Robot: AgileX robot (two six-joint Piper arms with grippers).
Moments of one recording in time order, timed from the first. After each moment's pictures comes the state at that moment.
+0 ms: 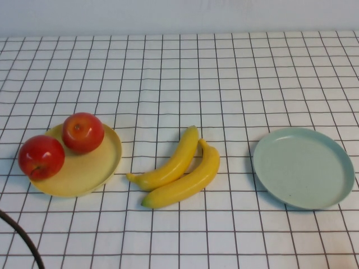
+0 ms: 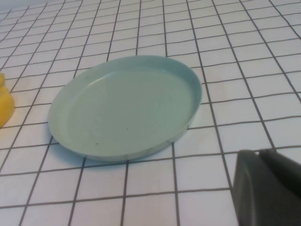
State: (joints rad) right arm 0.07 -0.01 0.03 0.02 0.36 0.18; left arm -0.20 0.49 -0.65 -0.08 0.57 0.06
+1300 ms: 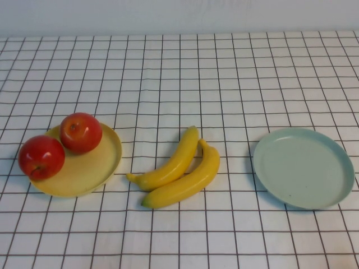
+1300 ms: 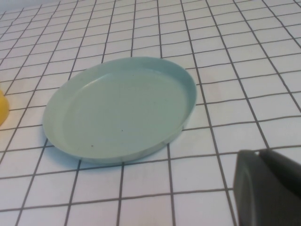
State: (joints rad) right arm 0.07 -0.01 0.03 0.02 0.36 0.18; left arm 0.01 -0.01 0.03 0.02 0.37 0.06
